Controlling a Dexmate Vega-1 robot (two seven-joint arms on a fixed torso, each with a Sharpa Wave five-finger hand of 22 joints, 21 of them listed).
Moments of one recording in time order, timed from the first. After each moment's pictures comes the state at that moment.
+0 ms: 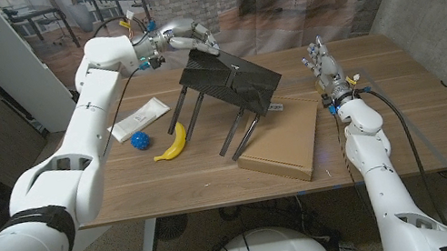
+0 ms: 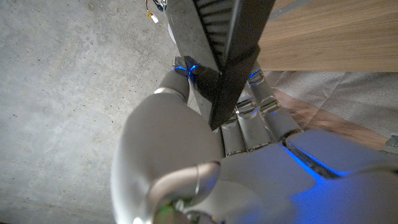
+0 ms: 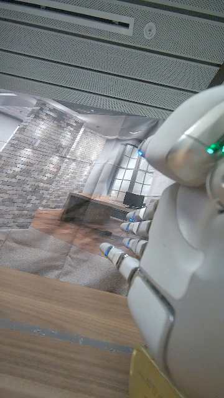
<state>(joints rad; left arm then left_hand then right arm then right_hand) 0.30 0.33 0.18 -1.17 0.03 -0.31 -1.01 1.17 0.05 0.32 -0.17 0.18 0.93 0.12 0.56 0.27 0.95 0.05 0.61 0.63 1.03 -0.06 0.60 0.49 0.61 -0.03 0.94 0.21 -0.88 0.08 0.26 -1.35 0.05 0.32 0.36 0.20 0.09 -0.01 0.07 0.28 -0.01 0.09 0.19 0.18 0.01 0.07 0.19 0.18 -0.08 0.01 0.19 0.18 0.16 -0.03 0.19 0.17</state>
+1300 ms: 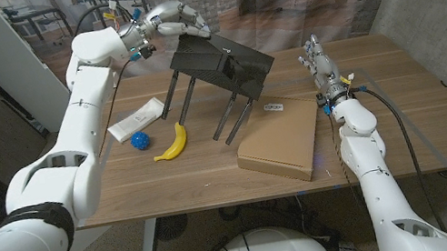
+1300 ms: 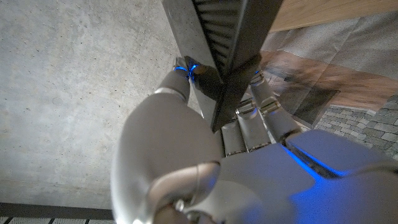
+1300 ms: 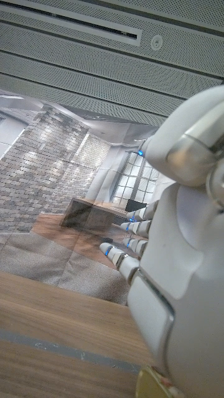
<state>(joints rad) 0.29 0.32 0.13 -1.14 0.01 -0.41 -0.95 1.18 0.05 0.34 -0.17 0.18 0.93 0.12 0.56 0.28 0.95 0.05 0.59 0.65 1.03 -0.06 0.59 0.51 0.59 -0.04 0.98 0.20 -0.91 0.10 0.22 -1.41 -0.01 0.33 0.30 0.20 0.09 -0.02 0.07 0.28 -0.01 0.09 0.19 0.18 0.01 0.07 0.19 0.18 -0.08 0.01 0.19 0.18 0.16 -0.03 0.19 0.17</state>
